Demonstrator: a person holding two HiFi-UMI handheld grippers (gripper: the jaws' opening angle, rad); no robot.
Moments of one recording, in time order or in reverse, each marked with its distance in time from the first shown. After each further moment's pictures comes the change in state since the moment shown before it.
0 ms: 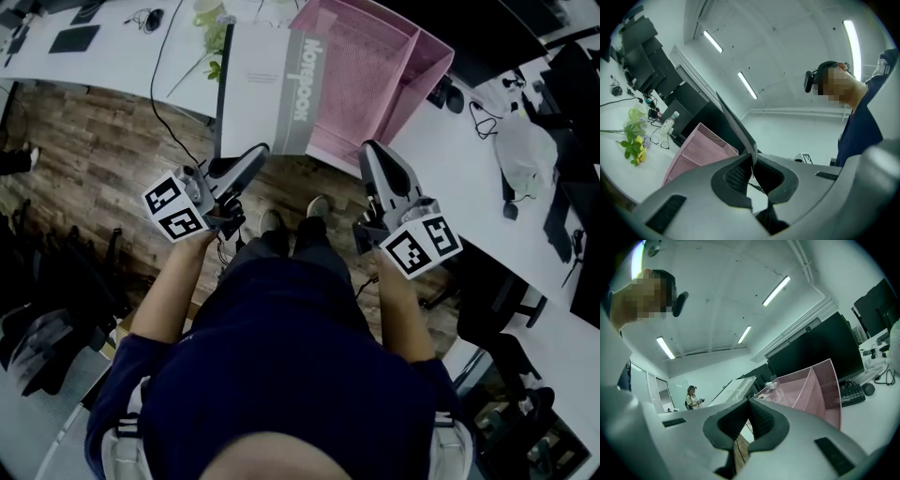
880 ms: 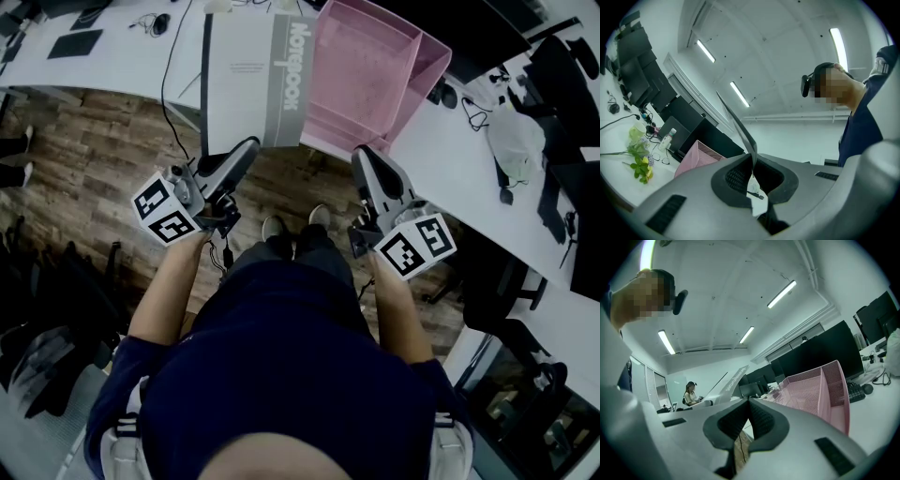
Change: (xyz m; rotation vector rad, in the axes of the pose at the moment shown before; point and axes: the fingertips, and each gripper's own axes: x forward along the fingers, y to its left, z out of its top) left arm -0.071 -0.024 0.051 0.070 -0.089 -0.071; right arm 0.003 0.081 -0.021 -0.051 -0.017 -0.032
